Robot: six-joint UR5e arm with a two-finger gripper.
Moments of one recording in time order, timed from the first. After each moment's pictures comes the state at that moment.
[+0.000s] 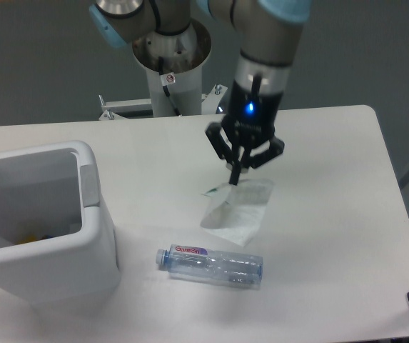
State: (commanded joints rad) arm 2.55 -1.56 -1.55 -1.10 0.99 0.54
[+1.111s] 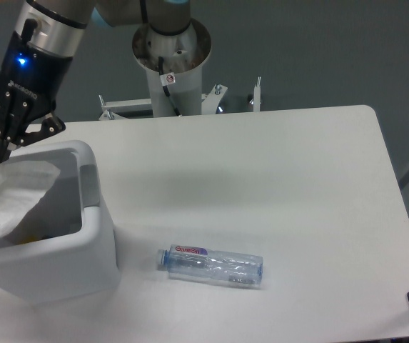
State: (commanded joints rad) arm 2.10 -1.59 -1.56 -0.92 0.98 0.27
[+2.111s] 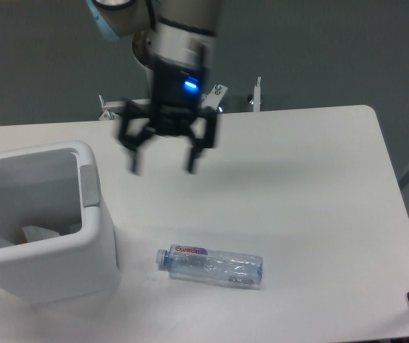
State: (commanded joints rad) arm 2.48 -1.69 -1.69 -0.91 1.35 -0.29
